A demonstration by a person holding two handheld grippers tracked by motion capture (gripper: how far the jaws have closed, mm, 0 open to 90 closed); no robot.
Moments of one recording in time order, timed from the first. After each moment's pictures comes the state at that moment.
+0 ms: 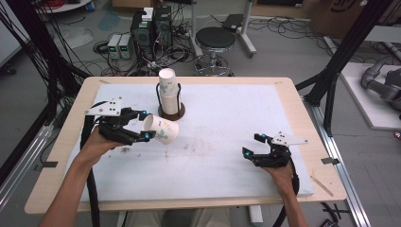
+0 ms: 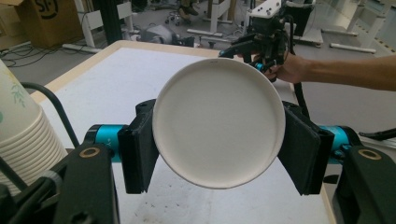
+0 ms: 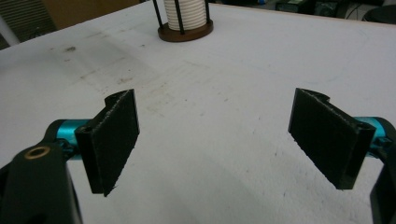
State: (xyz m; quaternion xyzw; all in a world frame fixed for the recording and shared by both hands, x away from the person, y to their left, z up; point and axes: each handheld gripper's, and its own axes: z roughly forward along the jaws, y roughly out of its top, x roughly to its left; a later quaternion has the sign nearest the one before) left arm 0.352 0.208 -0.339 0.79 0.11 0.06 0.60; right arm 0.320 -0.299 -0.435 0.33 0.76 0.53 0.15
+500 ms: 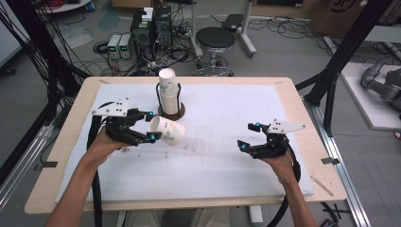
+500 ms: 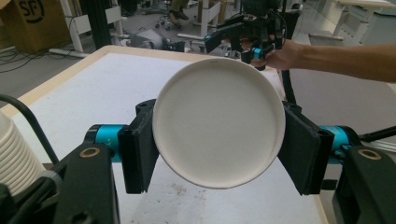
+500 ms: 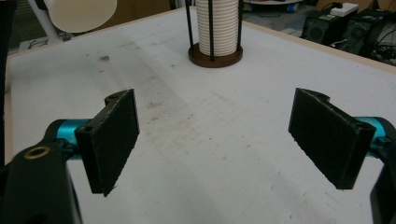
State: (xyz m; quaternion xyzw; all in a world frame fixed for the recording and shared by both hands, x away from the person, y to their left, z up) left arm 0.354 0.193 -0.342 0.79 0.10 0.04 0.61; right arm 0.333 -0.278 -0.389 0.27 0.79 0.54 0.14
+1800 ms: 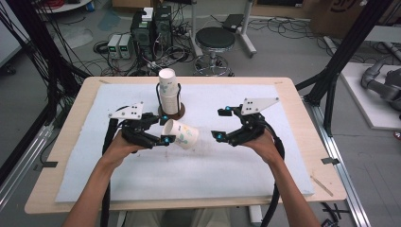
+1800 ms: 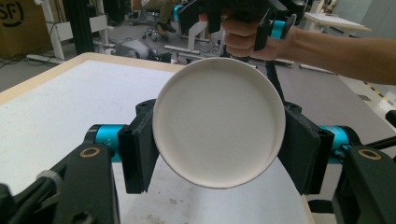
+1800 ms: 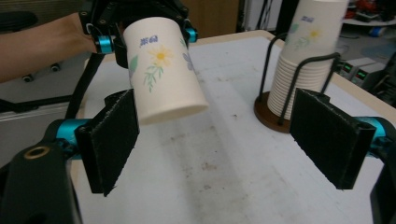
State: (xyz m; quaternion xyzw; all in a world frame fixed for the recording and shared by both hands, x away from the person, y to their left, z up) left arm 0.359 0.158 -0.361 0.77 0.10 0.01 0.63; right arm 0.359 -0.200 -0.326 0.13 0.82 0.55 0.07
